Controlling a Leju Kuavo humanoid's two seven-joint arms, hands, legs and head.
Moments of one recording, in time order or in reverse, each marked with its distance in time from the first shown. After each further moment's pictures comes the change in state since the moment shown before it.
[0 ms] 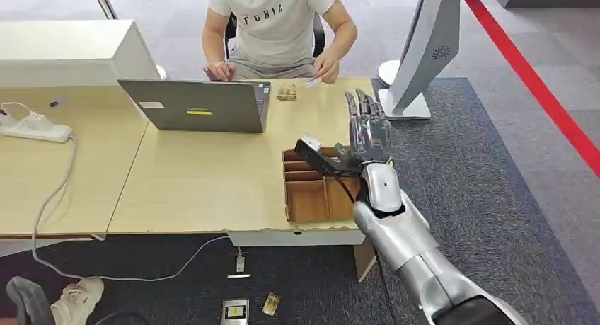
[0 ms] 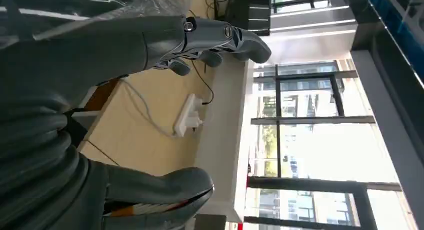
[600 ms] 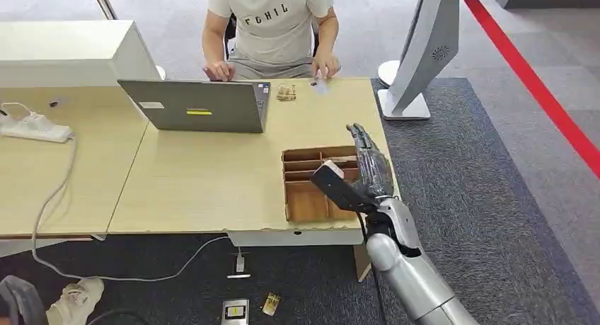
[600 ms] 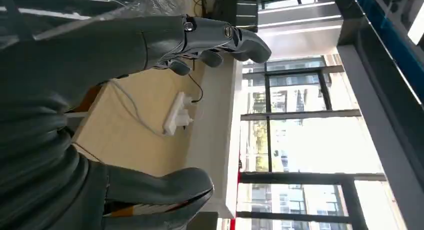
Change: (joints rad) left arm -0.005 0.046 0.003 -0.015 -0.004 0.000 0.000; right arm 0.261 -0.060 -0.017 -0.344 -0.452 0.104 -0.183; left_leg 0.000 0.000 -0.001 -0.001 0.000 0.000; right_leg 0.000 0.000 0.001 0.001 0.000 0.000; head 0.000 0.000
